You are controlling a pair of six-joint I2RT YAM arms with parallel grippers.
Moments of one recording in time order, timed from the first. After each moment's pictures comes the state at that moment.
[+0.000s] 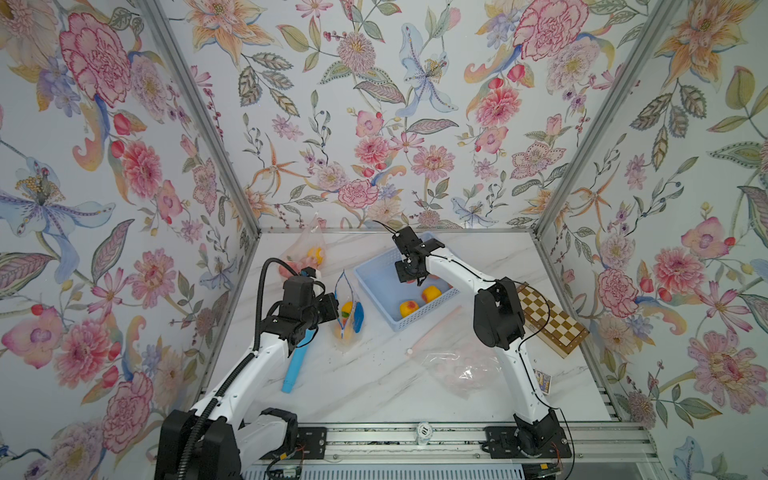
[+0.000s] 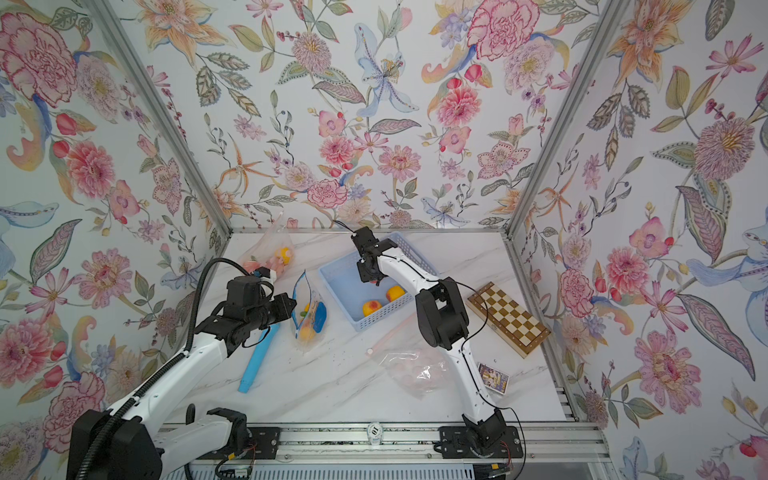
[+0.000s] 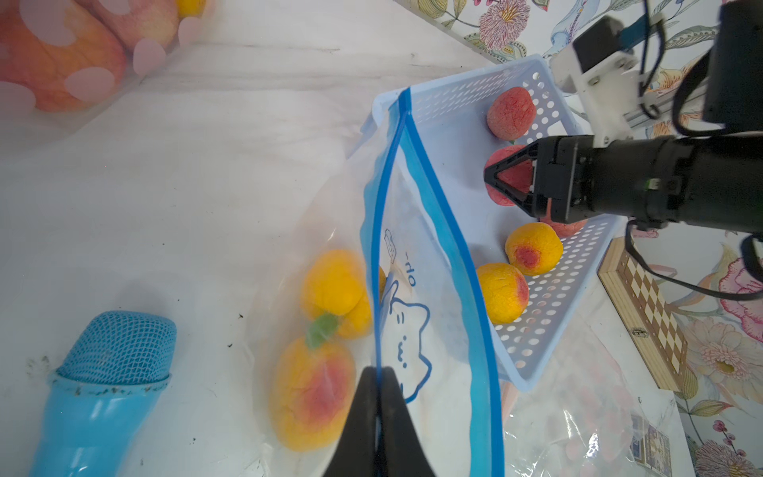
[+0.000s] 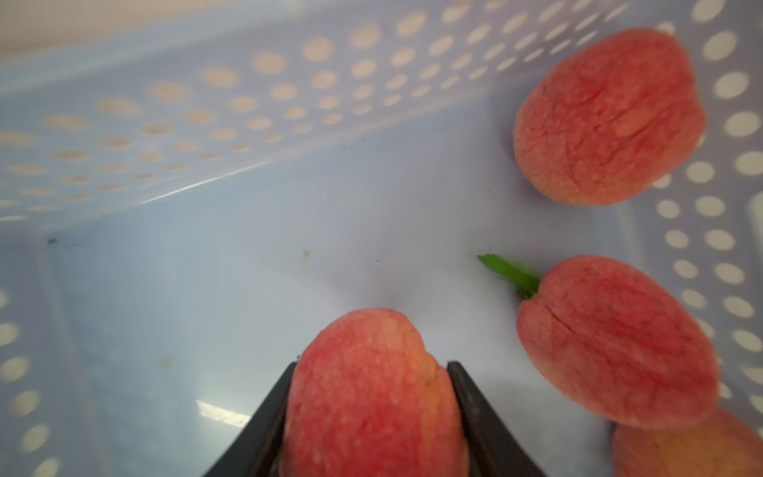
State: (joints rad) left arm -0.24 1.13 0.74 -0.32 0.21 -0.49; right arm 0.64 2.34 2.12 -0.86 0.19 0.23
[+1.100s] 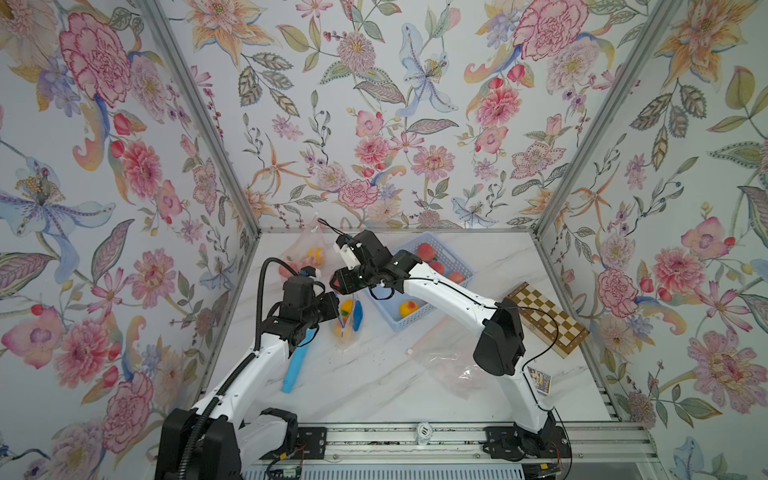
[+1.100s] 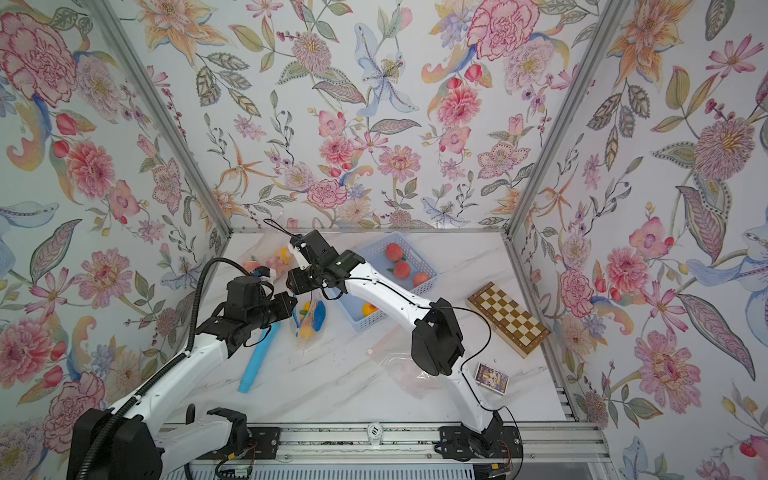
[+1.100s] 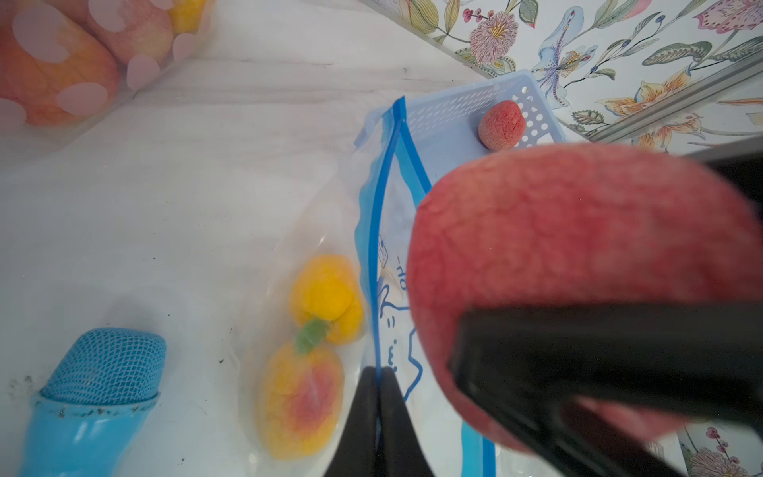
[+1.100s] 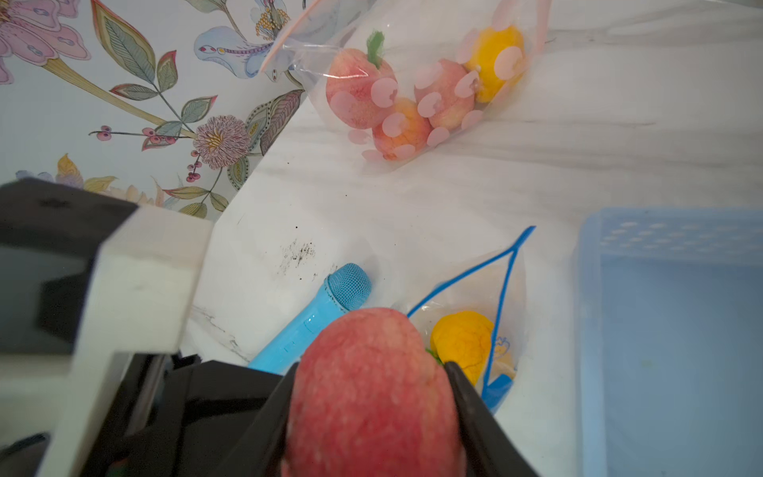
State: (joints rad) left arm -0.24 1.13 0.72 -0.26 0.21 -0.51; right arm 0.93 2.22 2.17 -0.69 -0.18 0.37
